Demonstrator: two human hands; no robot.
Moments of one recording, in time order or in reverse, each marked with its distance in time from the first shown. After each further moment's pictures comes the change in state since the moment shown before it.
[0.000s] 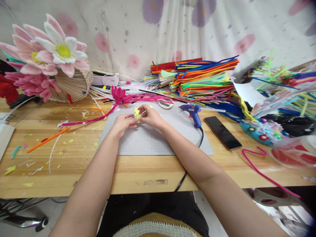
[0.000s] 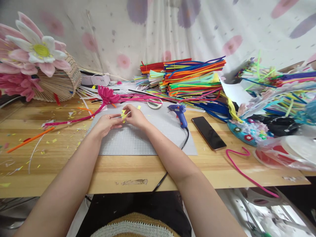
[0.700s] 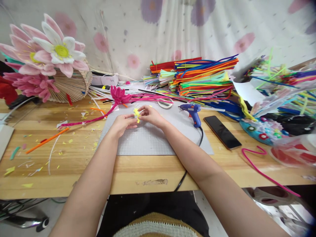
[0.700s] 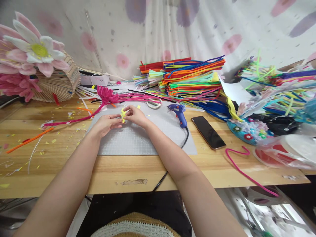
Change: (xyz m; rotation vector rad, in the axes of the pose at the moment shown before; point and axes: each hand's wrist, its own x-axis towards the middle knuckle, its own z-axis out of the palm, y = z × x) left_hand -0.002 0.002 0.000 -0.032 -0.043 -0.032; right_hand 0.003 0.003 -0.003 0.305 -0.048 0.153
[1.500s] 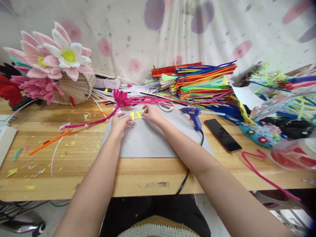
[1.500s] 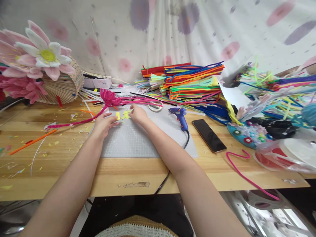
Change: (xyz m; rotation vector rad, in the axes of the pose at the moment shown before) left_hand 0.010 0.002 -0.001 -0.154 0.390 0.167; right_hand 0.030 0.004 -0.006 -0.757 0.197 0.081
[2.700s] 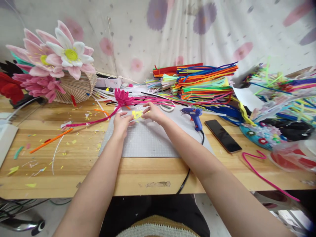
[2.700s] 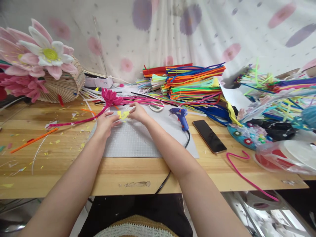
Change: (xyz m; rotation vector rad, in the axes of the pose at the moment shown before) left_hand -0.006 -0.001 0.006 -0.040 0.010 0.033; right_hand -0.016 -0.021 -0.015 0.540 -0.107 0.156
